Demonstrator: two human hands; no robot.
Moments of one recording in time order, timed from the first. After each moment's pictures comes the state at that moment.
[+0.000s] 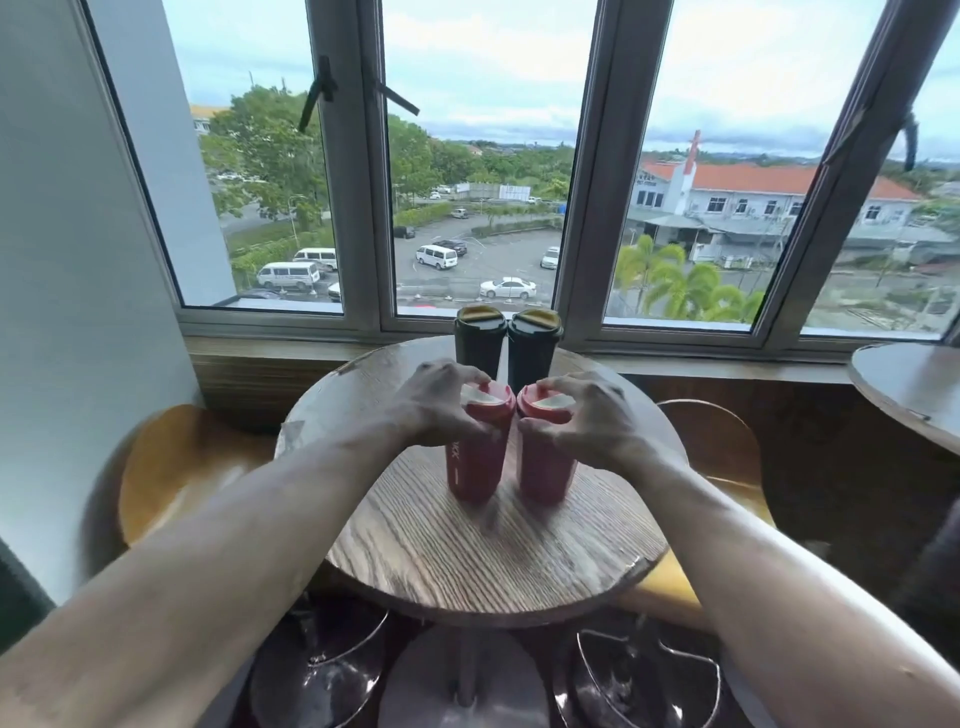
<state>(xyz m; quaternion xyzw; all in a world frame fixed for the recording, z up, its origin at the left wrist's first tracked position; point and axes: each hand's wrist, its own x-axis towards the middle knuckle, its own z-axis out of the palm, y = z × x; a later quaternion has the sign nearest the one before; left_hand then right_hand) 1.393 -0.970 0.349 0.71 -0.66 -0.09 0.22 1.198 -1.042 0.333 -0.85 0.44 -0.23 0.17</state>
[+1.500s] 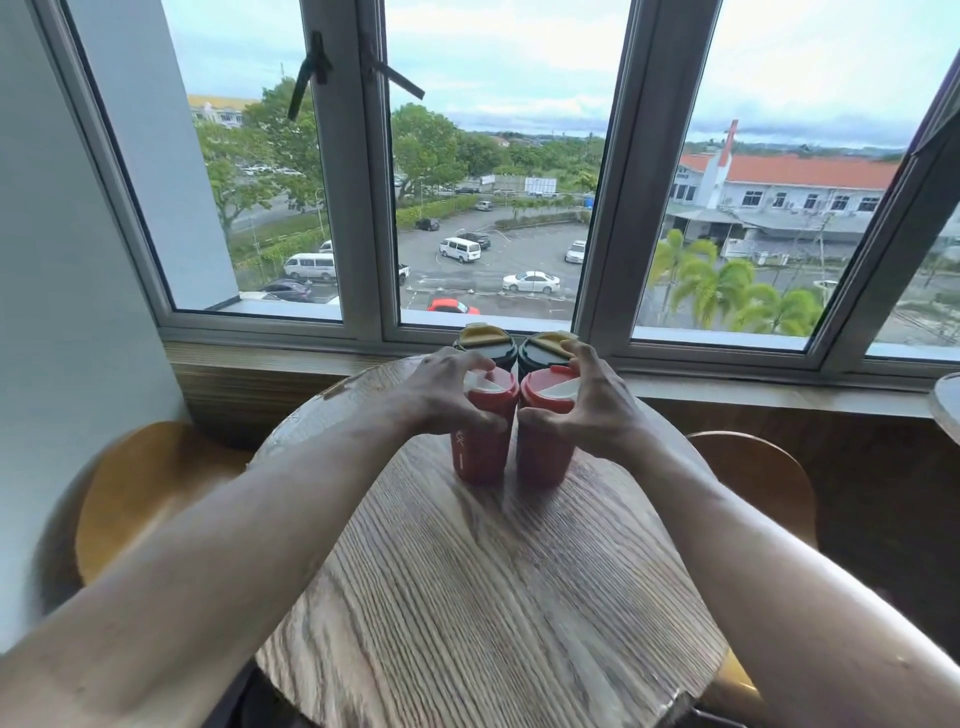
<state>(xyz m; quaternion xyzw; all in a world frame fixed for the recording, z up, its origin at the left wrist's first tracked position) 1.433 -1.080 0.345 0.74 -0.62 -0.11 0.24 1.239 -1.155 0.333 -0.85 0.37 -0.30 0.22</state>
